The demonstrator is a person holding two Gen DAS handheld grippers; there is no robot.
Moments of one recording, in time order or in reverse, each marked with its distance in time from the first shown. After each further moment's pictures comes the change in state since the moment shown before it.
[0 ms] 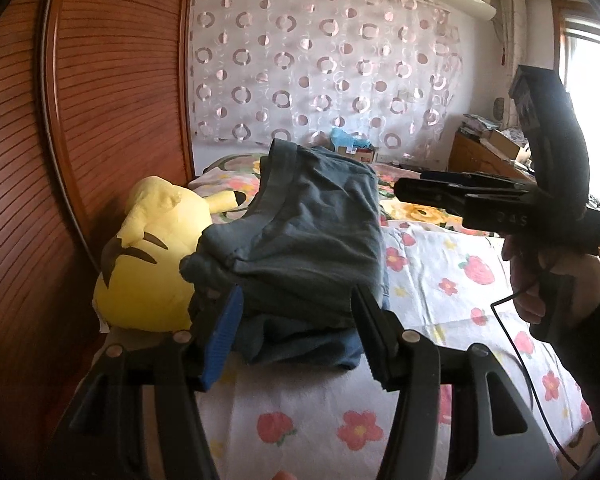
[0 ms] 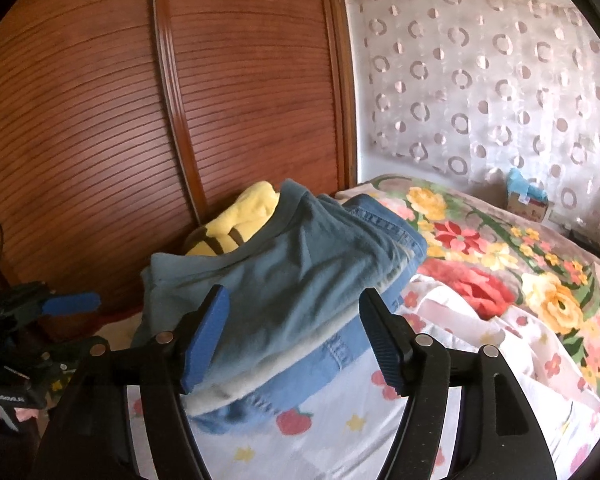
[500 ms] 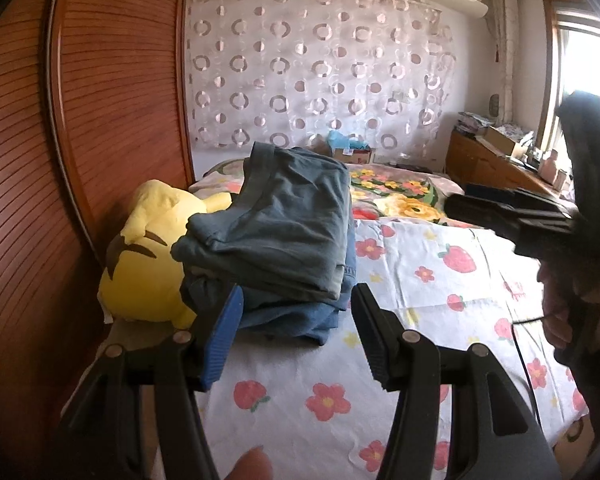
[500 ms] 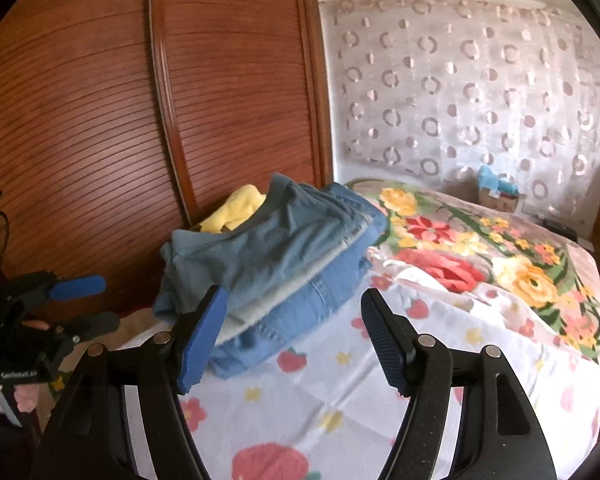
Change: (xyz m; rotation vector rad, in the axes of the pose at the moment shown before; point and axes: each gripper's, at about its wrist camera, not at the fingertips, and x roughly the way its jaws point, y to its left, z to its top) left arm -0.033 -0.042 -0.011 0.018 -0.013 0.033; right arm -0.085 0.014 -0.044 0.047 -0.046 -0.093
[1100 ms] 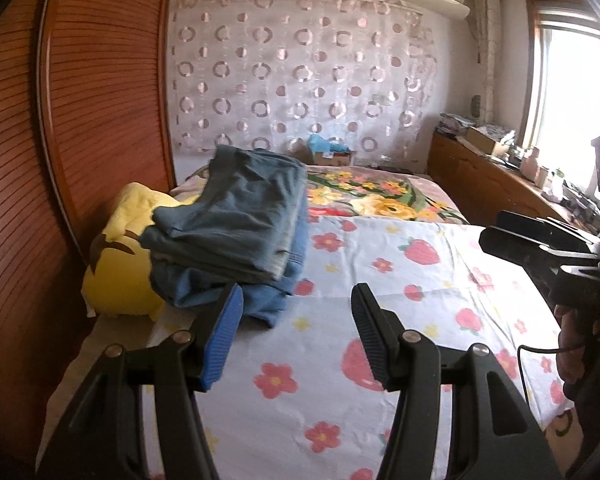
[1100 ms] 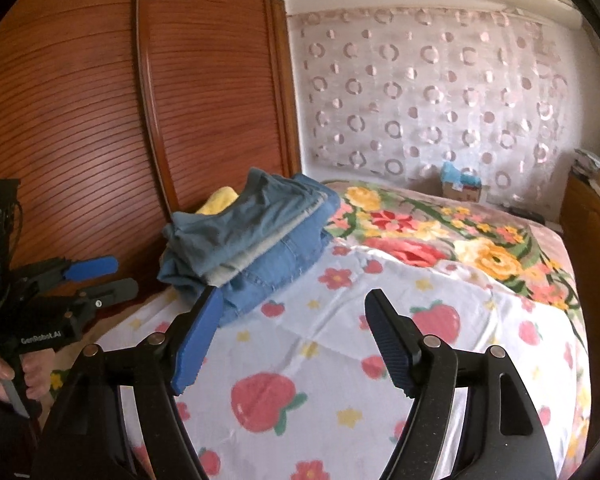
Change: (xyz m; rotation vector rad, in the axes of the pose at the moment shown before) left arm -0.017 -0.048 -0.021 0.027 -0.015 -0.068; right arm -0.085 0.005 -0.050 0.056 -0.035 -0.109
